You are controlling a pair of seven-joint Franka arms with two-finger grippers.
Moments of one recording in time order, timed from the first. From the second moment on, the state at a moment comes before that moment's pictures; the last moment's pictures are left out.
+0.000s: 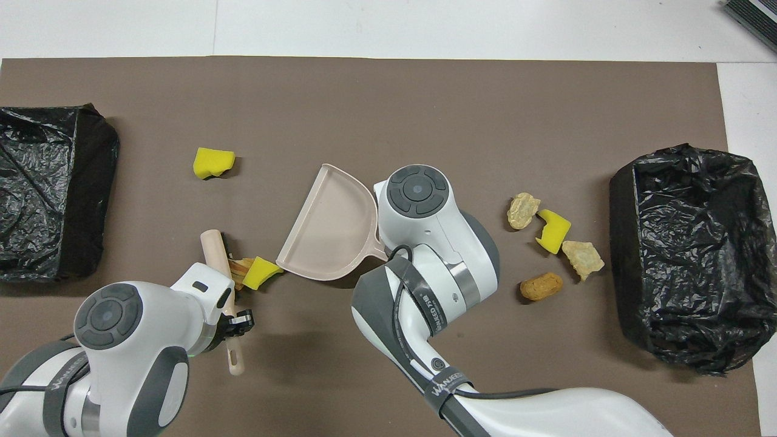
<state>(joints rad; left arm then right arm) 0.05 -0.30 -0.42 -2.54 -0.23 2.12 -0.45 0.62 0.39 -0.04 -1.70 0.12 1.94 -0.50</state>
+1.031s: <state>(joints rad) 0.03 -0.10 -0.39 -2.13 -0.24 2.02 -0.50 0.46 0.35 -0.05 -1.68 0.09 1.82 -0.84</state>
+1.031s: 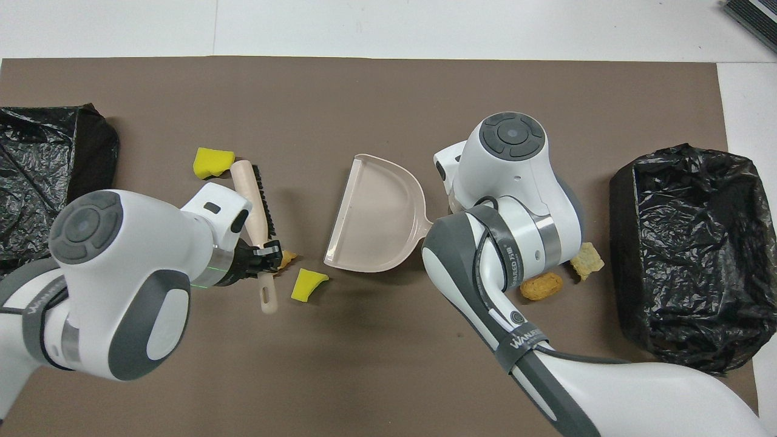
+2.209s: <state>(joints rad) 0.16 0.06 -0.41 -2.17 -0.04 2.09 -0.11 0.58 0.24 -0.04 -1.89 0.04 1.80 -0.74</state>
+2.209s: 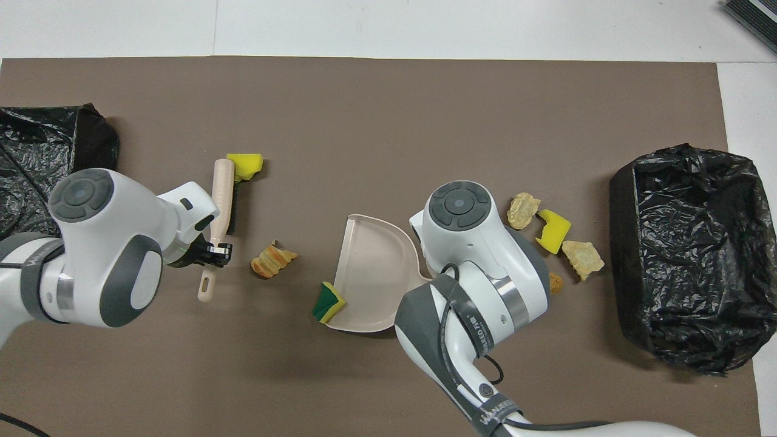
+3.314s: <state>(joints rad) -0.22 -0.04 -0.42 -2.23 -0.22 1.97 -0.13 0.61 0.23 -0.04 -1.90 0.12 1.79 -0.56</state>
